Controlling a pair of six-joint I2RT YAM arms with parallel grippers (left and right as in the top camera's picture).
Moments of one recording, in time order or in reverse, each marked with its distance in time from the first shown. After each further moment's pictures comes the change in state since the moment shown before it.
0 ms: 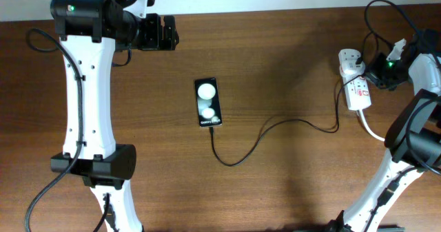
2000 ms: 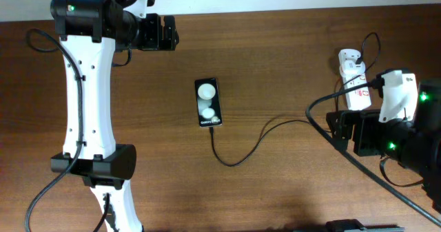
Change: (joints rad) left arm 0.000 0.000 0.000 0.000 0.000 0.000; right arm 0.534 -1.223 -0.105 -0.683 0.256 -0.124
